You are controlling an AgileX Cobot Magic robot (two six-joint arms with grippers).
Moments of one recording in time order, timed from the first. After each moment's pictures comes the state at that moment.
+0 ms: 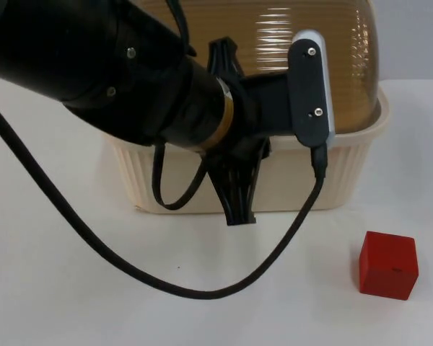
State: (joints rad) right arm 0.04 0.89 -1.01 -0.10 0.85 0.08; left arm -0.78 1.85 -1.00 1.59 0.18 -0.69
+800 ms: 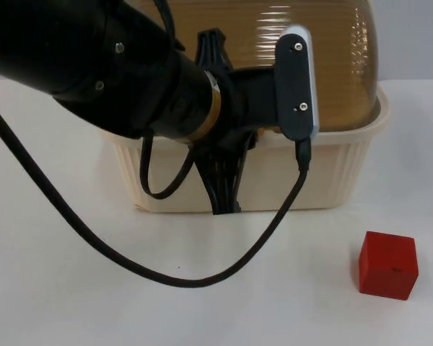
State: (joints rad) right arm 0.04 0.89 -1.01 -0.10 0.85 0.08; left arm -0.74 1.85 -1.00 1.64 0.20 -0.69
